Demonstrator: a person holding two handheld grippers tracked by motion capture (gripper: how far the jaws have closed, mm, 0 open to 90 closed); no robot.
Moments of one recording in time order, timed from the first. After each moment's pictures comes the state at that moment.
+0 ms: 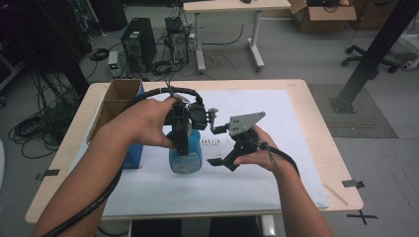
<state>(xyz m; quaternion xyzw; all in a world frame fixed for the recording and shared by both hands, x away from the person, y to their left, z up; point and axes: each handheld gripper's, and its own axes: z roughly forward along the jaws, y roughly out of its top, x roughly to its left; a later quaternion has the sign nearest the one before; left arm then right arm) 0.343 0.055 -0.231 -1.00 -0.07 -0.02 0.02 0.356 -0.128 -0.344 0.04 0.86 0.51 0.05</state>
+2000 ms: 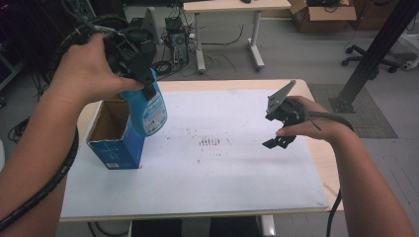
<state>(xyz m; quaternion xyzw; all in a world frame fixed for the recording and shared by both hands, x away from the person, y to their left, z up) 0.384 0.155 -0.102 -0.89 -0.45 -0.04 -0.05 0.387 -0.219 -0.282 0.11 0.96 0.24 0.05</state>
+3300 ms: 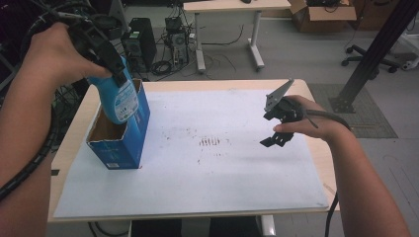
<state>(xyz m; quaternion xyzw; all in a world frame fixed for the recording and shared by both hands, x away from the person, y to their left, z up) 0.405 0.209 -0.095 -0.87 -0.49 -0.07 -0.03 0.393 -0.216 -0.284 0.12 0.96 0.25 0.04</state>
